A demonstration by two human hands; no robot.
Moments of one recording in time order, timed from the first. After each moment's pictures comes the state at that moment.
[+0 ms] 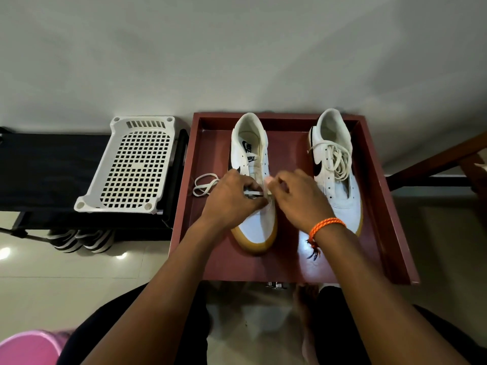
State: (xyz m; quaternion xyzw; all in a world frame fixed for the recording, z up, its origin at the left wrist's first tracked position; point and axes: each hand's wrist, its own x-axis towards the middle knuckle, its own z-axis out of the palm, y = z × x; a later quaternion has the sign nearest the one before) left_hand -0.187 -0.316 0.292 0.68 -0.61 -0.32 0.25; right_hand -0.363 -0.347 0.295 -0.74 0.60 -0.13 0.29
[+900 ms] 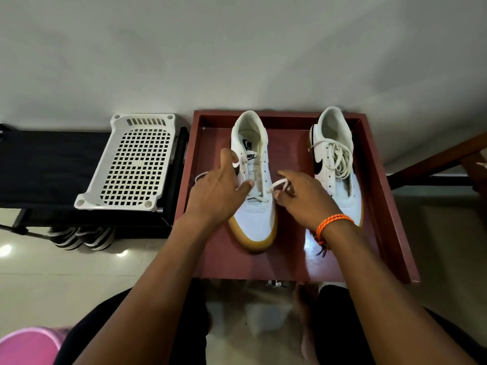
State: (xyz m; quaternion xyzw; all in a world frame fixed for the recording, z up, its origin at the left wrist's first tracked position) left_hand -0.170 -0.314 0.299 0.72 -0.63 -0.23 0.18; right_hand -0.376 -0.350 0.295 -0.73 0.59 -0.10 0.33
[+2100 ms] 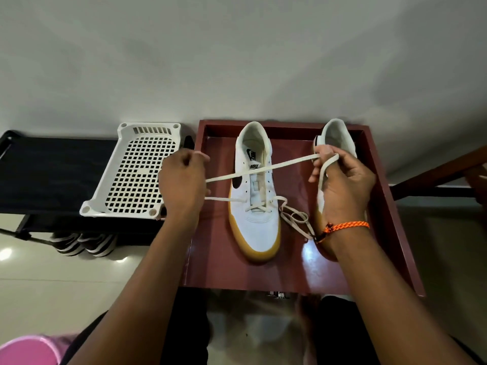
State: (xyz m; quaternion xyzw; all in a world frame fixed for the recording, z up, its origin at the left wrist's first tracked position) left_hand -0.139 -0.319 0.328 0.76 -0.31 -0.25 0.52; right_hand -0.373 -0.367 0.319 -0.38 0.50 -0.62 0.47
